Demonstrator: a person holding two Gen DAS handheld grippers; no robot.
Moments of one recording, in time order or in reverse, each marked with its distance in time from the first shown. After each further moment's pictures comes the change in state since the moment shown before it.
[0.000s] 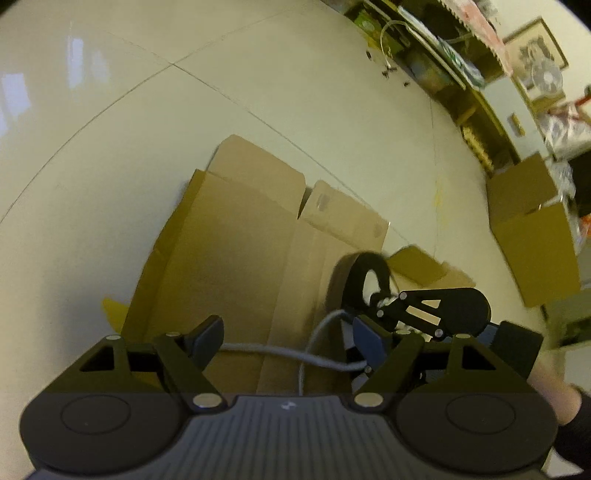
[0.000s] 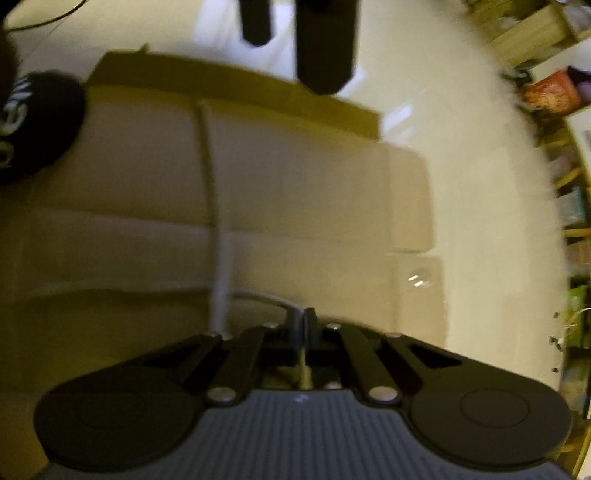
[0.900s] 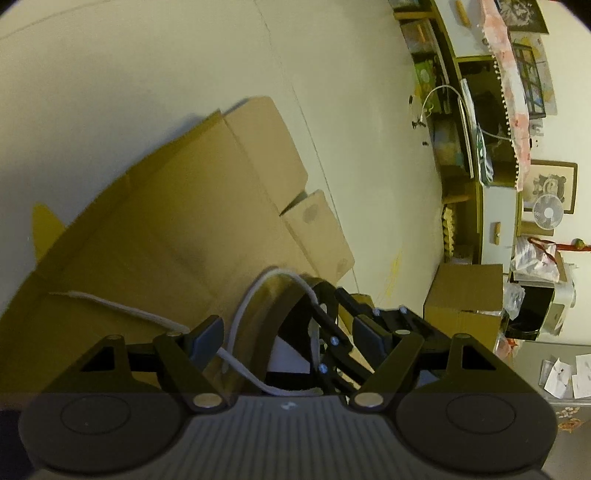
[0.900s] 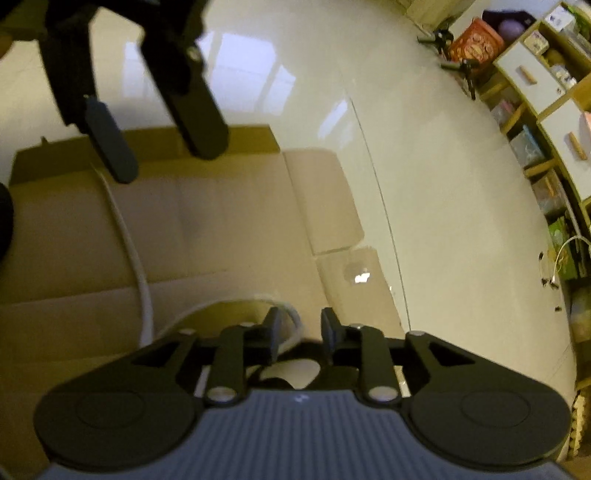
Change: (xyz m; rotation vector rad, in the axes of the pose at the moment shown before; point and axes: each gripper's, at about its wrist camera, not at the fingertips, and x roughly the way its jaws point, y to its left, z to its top) left arm 0.052 0.043 0.003 -0.433 0.079 -0.242; right arm 0.021 -0.059 0.002 0.226 0.010 -0.013
